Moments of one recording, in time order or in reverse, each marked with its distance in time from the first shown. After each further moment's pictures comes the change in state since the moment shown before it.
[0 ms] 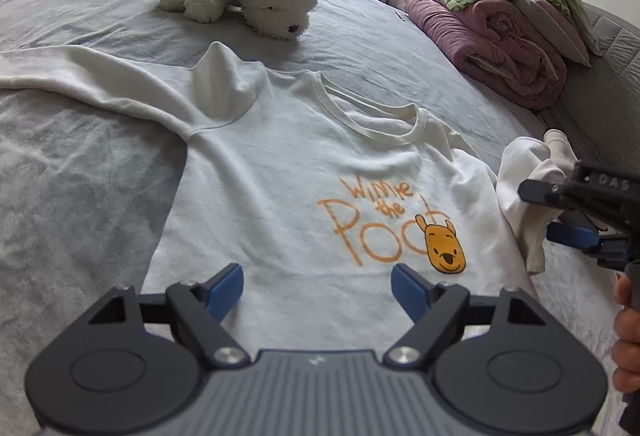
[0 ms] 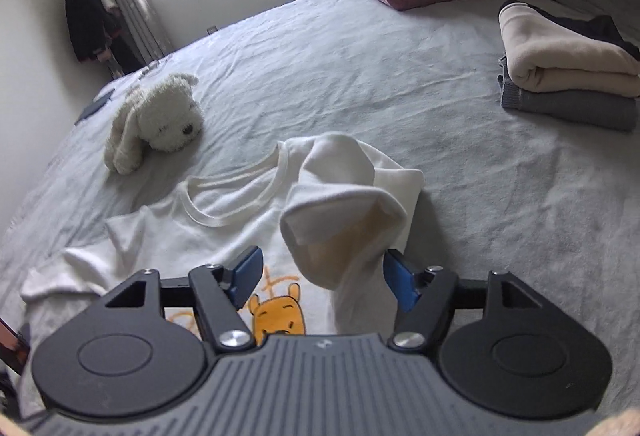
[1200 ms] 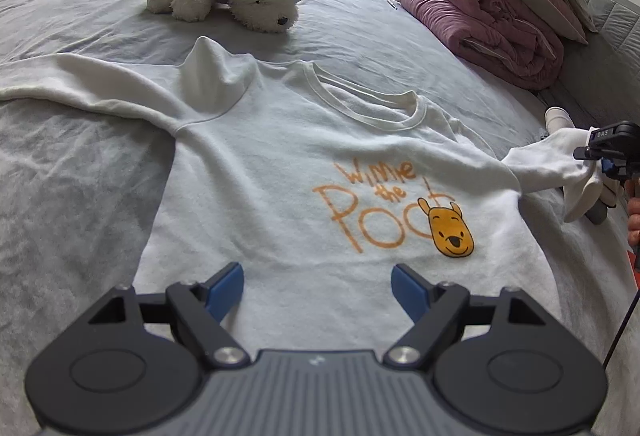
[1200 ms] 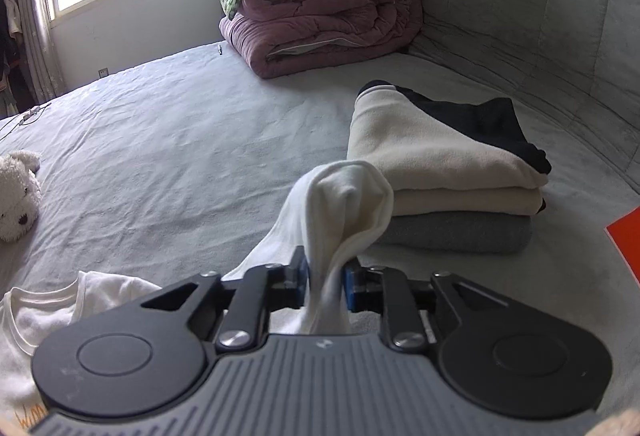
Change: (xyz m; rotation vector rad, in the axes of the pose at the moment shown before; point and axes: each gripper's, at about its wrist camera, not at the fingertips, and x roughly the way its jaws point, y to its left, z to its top) left arm 0.009 -0.005 -0.003 0.053 0.008 0.020; right arm 0.022 -0.119 0.081 0.049 -0.168 -0.314
